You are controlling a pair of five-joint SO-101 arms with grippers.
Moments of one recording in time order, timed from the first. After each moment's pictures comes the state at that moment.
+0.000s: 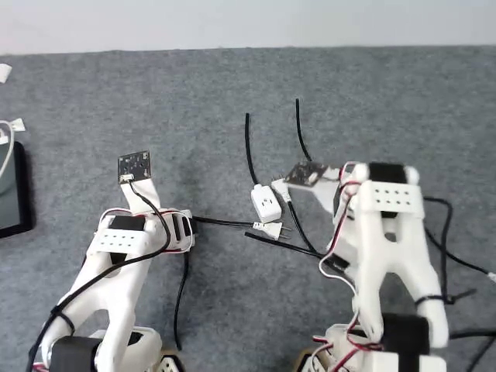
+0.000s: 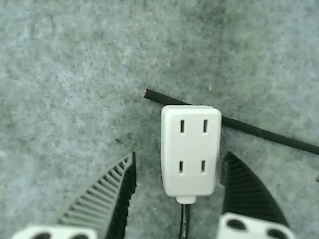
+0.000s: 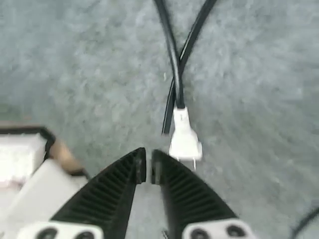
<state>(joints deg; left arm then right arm) 0.2 -20.4 59.9 46.6 21.1 1.8 -11.3 33.4 84.9 55.4</state>
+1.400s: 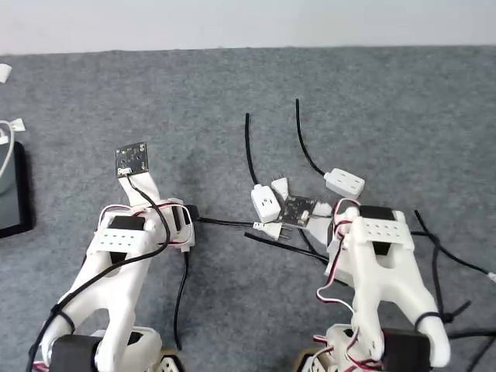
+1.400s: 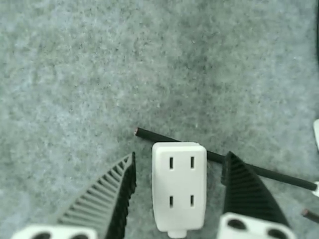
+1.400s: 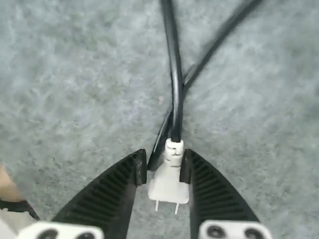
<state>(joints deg) -0.1 -19.8 59.9 38.0 21.1 2.9 -18.3 53.5 63.2 69.7</state>
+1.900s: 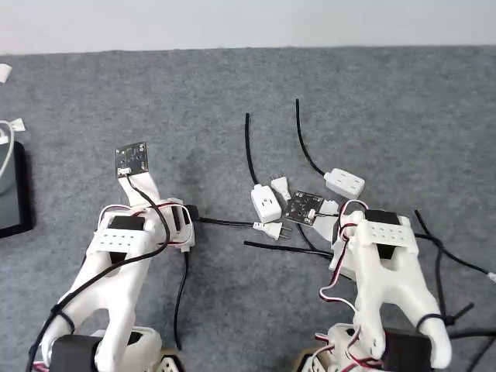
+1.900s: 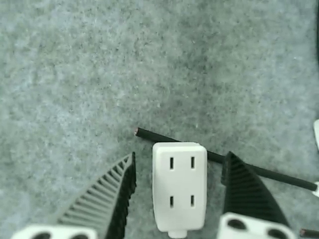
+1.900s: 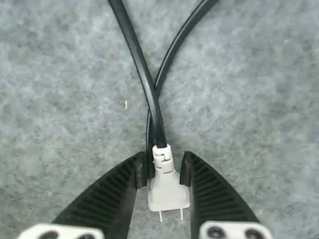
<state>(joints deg) -0.3 -19.8 59.9 38.0 21.1 5.2 -18.3 55.4 55.2 71.0</state>
